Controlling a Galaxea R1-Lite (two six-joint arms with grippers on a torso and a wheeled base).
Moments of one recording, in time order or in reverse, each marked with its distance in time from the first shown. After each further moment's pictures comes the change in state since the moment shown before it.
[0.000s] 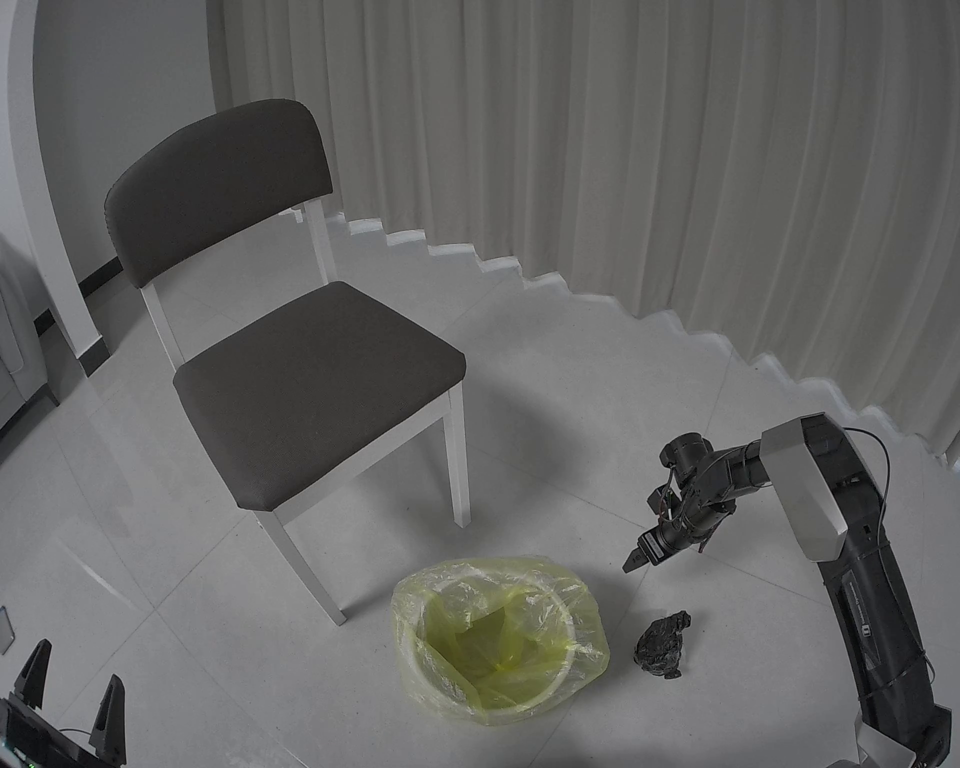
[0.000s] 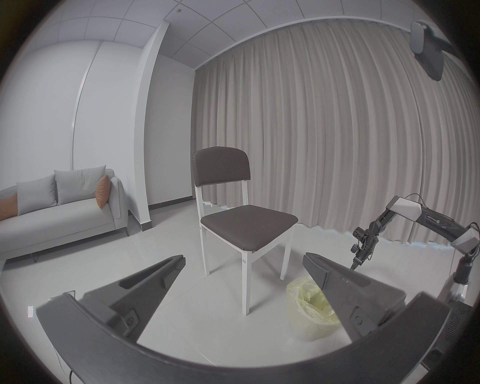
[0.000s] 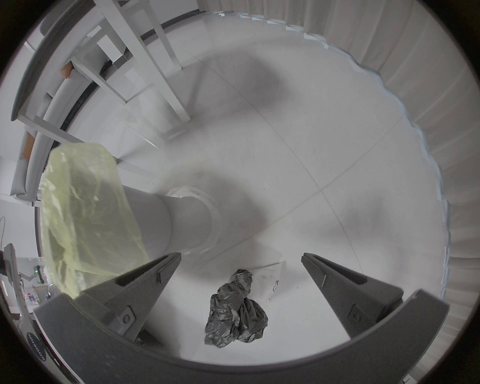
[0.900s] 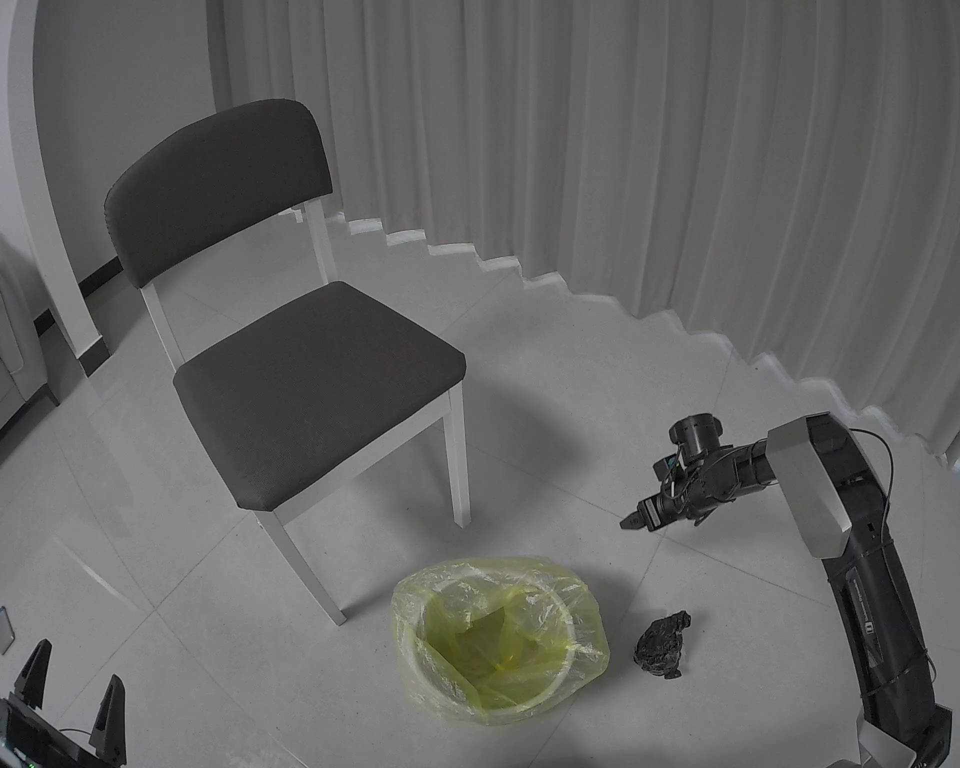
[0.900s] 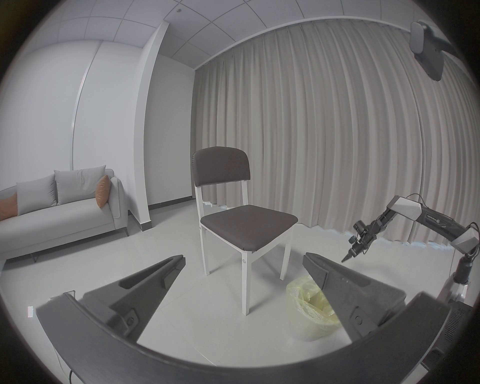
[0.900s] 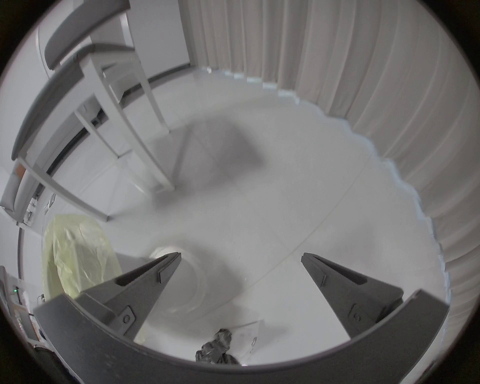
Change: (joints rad) left arm 0.000 0.000 0.000 0.000 0.000 0.000; right arm -0.032 0.001 0.000 -0.274 0.003 0.061
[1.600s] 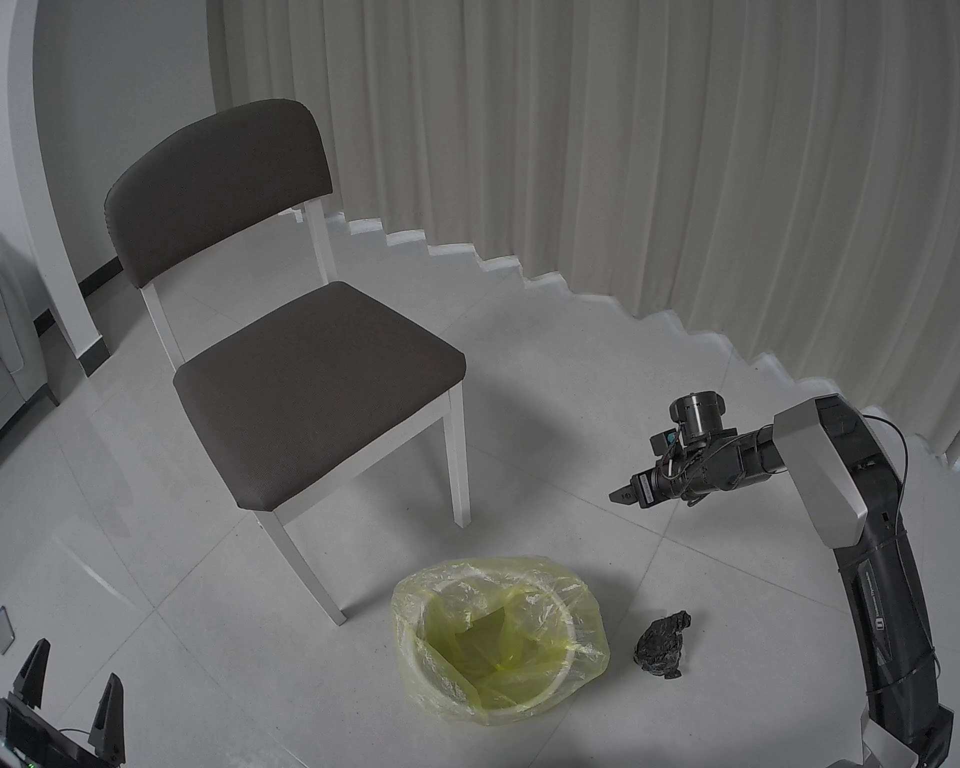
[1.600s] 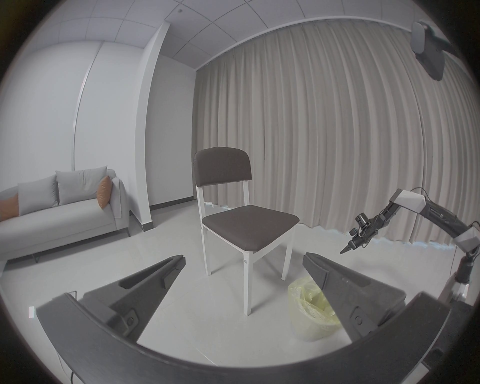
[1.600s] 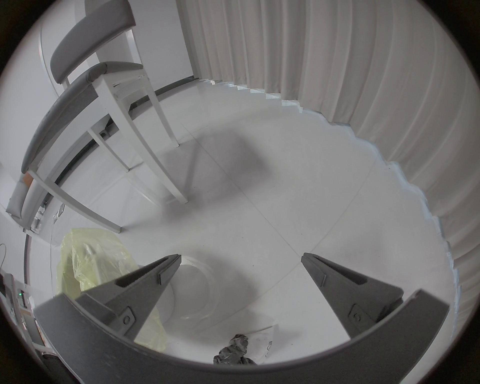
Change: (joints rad) left arm 0.000 0.000 0.000 -0.001 0.009 0.001; right arm 0.023 -0.097 0.100 -0.151 0.042 0.056
